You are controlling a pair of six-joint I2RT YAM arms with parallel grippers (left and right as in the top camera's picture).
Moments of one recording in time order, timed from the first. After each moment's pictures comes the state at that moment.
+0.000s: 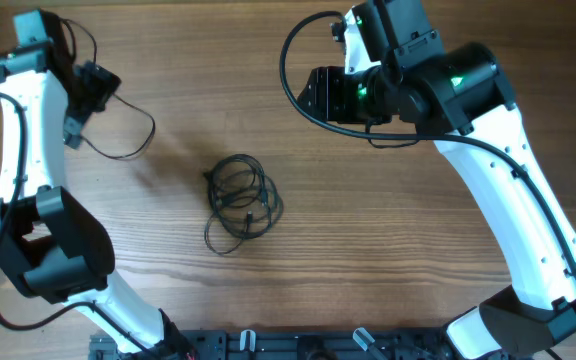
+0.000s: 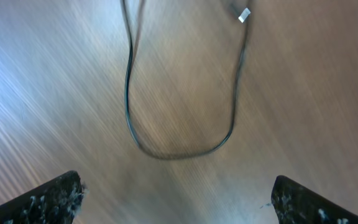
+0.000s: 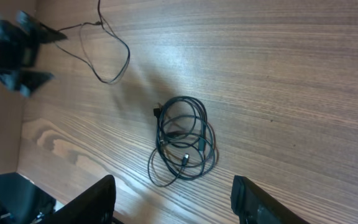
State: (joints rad) left arm 0.27 1.93 1.72 -1.08 -0.08 -0.77; right arm 0.51 1.70 1.99 -1.25 -0.27 0.47
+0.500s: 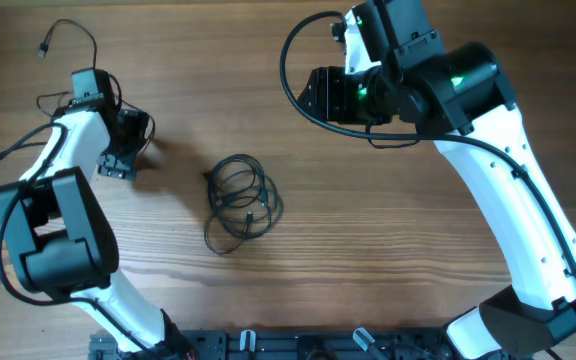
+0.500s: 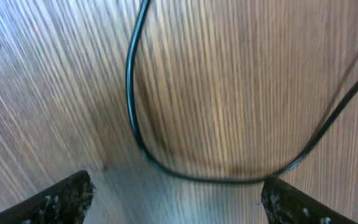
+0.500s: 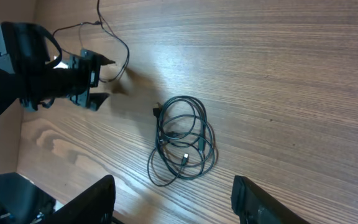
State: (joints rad) left arm 0.23 1.94 1.27 -0.64 -0.05 -1.14; right arm 0.51 1.70 1.99 -1.26 -0.27 0.47
